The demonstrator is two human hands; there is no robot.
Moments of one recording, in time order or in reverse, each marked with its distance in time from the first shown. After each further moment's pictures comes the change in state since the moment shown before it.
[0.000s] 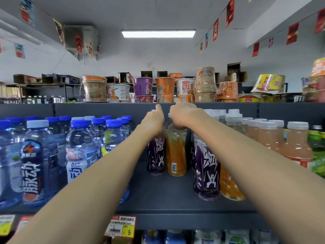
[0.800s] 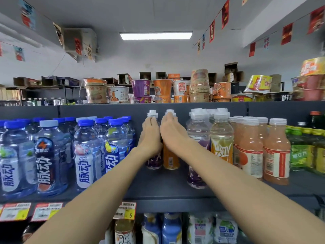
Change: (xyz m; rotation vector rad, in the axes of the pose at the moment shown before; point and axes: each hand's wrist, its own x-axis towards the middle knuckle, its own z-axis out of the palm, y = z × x) left_hand -0.052 -0.014 0.041 -0.109 0.255 0.145; right_hand -0.062 -0.041 0.041 0.173 0.330 -0.022
